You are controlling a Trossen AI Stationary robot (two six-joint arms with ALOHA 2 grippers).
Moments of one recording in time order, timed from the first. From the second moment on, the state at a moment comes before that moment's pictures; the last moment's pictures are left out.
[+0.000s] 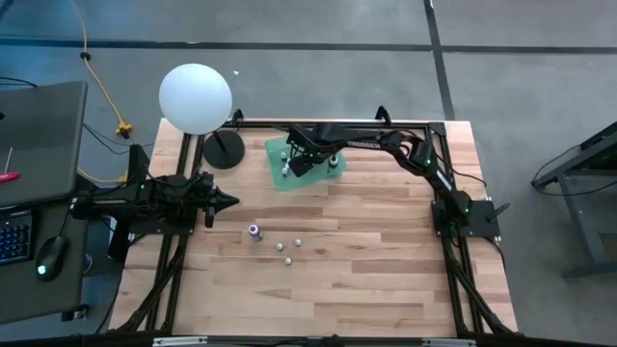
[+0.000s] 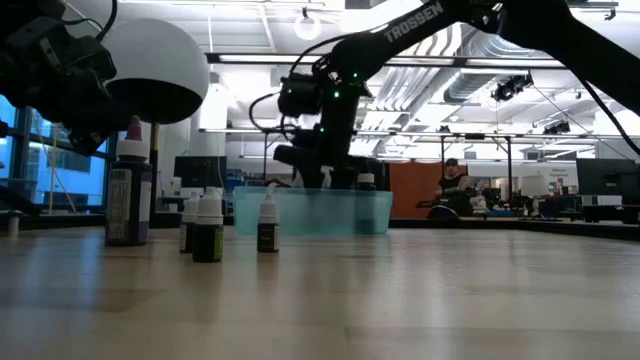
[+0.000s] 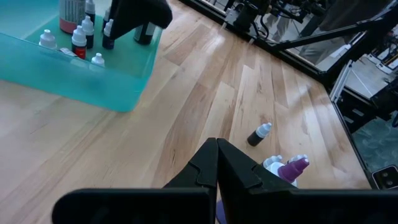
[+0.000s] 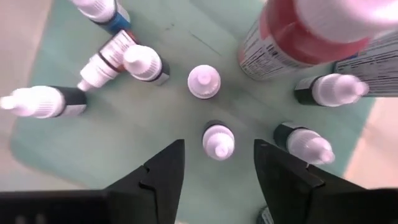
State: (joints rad) left arm 0.00 0.01 0.17 -0.47 -0.09 -0.48; right arm -0.36 2.30 1.93 -0.89 0.12 0.57
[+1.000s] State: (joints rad) left arm 0.00 0.01 0.17 -0.47 -0.09 -0.48; right arm -0.33 1.86 1.93 -0.92 0.10 0.28
